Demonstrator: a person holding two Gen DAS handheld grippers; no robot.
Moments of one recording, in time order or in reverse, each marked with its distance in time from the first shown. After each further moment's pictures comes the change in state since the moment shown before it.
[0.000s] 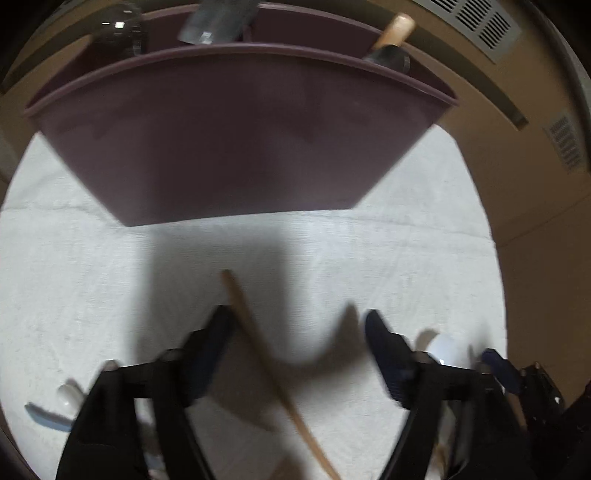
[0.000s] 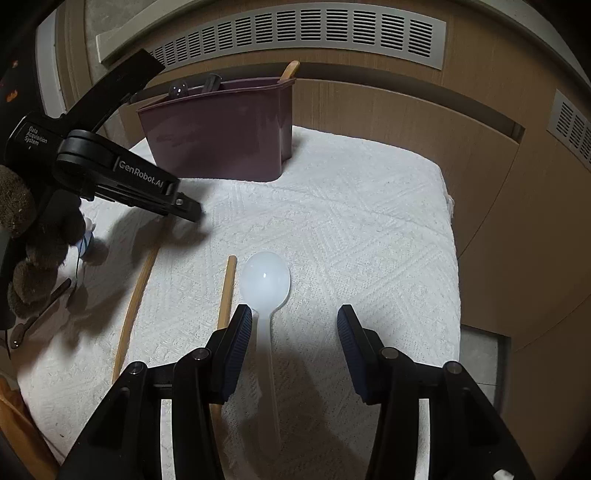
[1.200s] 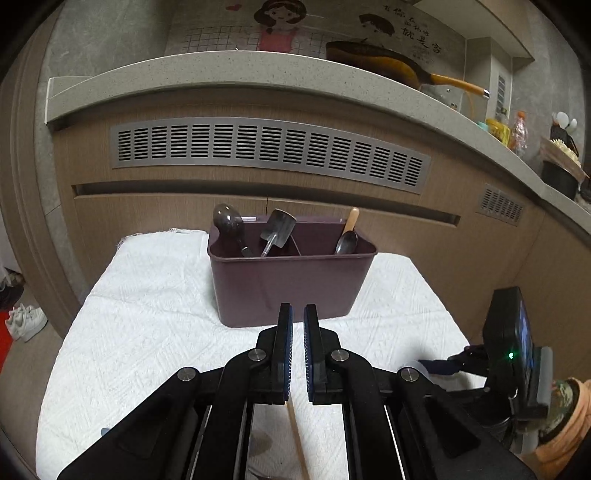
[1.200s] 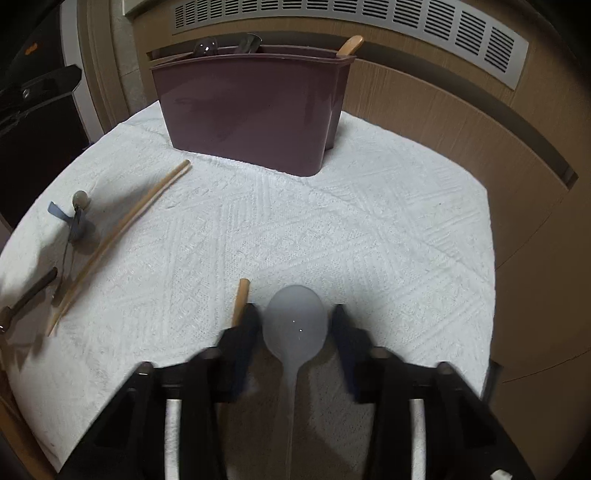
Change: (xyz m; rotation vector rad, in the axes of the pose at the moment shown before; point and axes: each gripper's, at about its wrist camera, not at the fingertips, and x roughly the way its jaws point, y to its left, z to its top) left arm -0.142 0.036 -0.090 0.123 -0.660 0.012; right arm 0.040 0.021 0.037 -0.149 0.134 0.035
